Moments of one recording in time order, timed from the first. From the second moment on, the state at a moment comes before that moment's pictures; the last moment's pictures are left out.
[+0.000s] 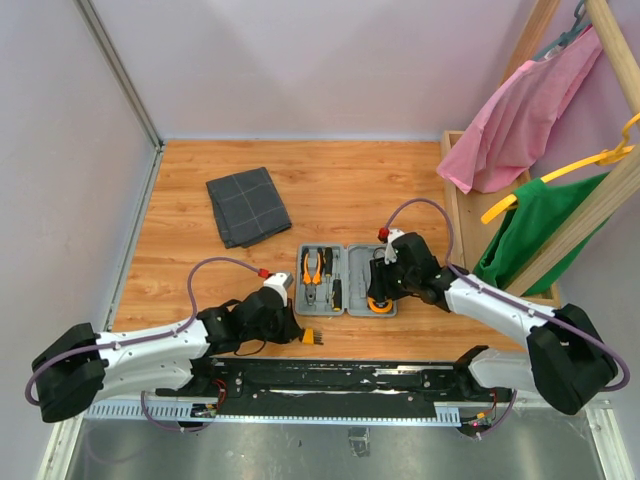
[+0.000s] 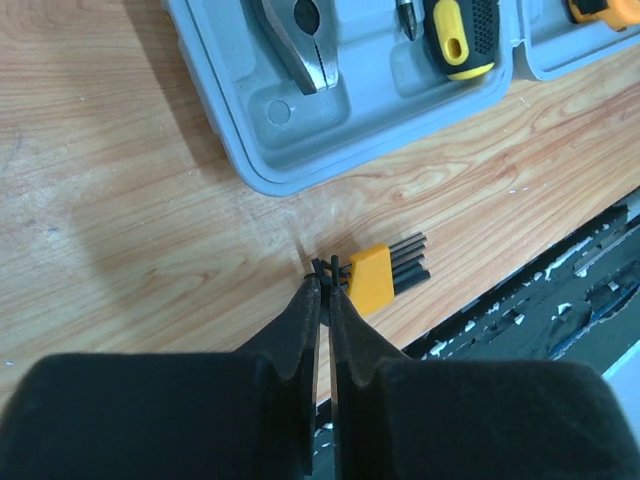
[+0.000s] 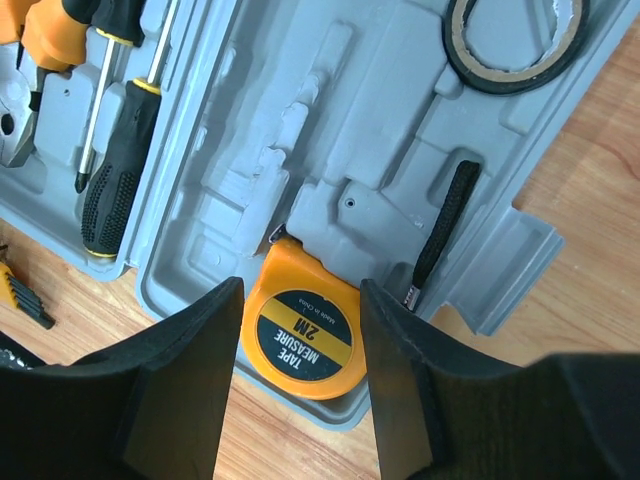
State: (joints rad) left arm -1.02 0.97 0.28 -0.08 -0.09 -0.79; right arm 0.62 1.24 0.58 -0.22 -0.13 0.29
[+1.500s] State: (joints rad) left arm -1.02 0.86 0.44 -0.05 -0.03 -0.56; right arm 0.84 1.29 0.57 0.16 -0.73 0.27
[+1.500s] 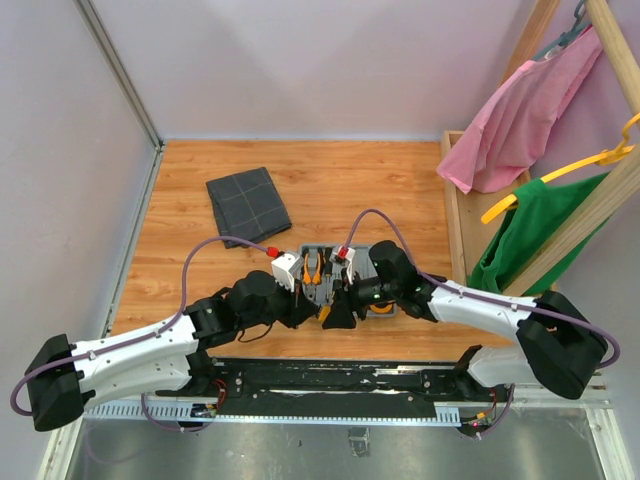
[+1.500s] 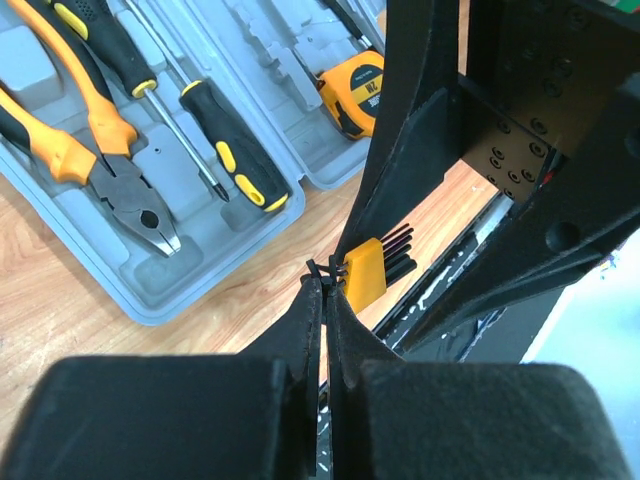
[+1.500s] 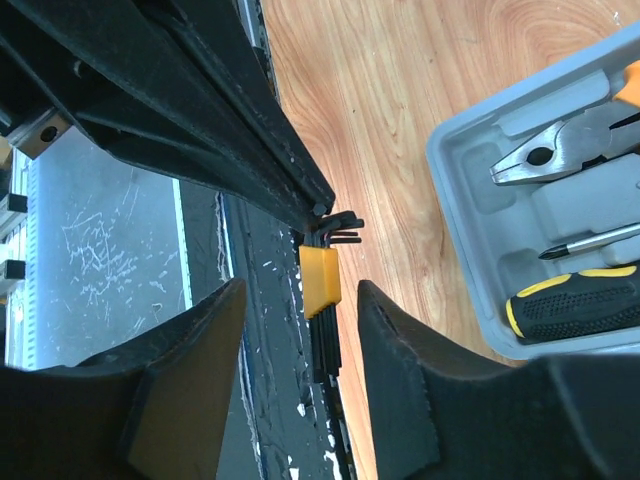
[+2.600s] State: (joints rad) left arm -1.02 0.71 0.47 0.26 0.01 -0.68; right arm 0.74 0.86 0.56 0.18 -0.76 0.35
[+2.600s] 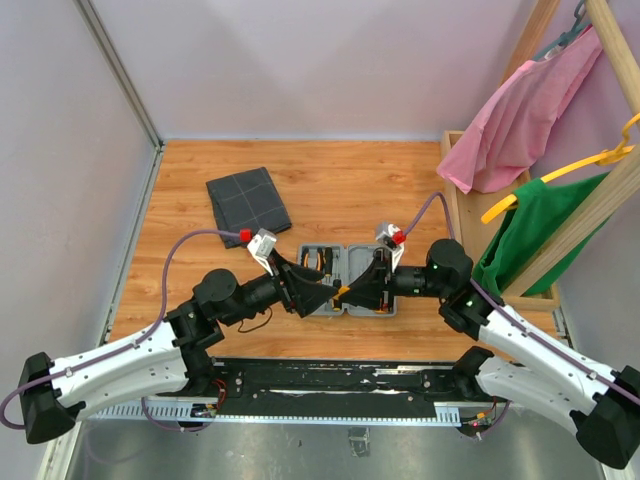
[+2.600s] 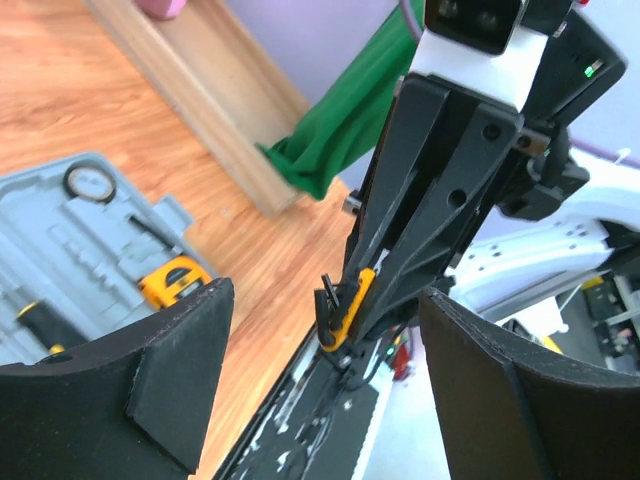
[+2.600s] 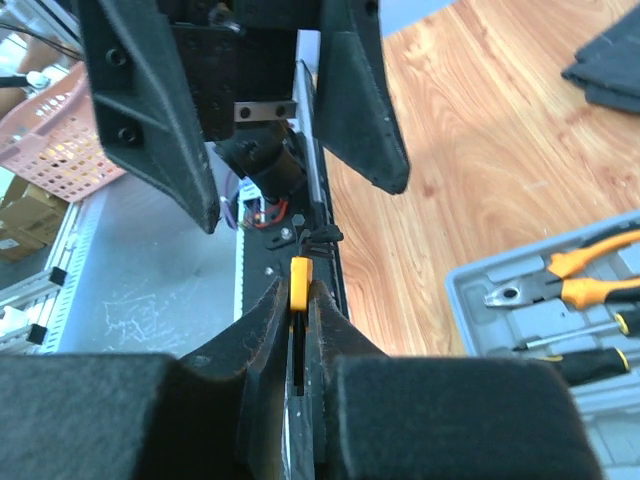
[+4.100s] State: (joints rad) left arm -1.02 0.81 0.52 0.51 0.22 -0.76; right arm 0.74 0.76 0.63 0.19 -0.80 0.42
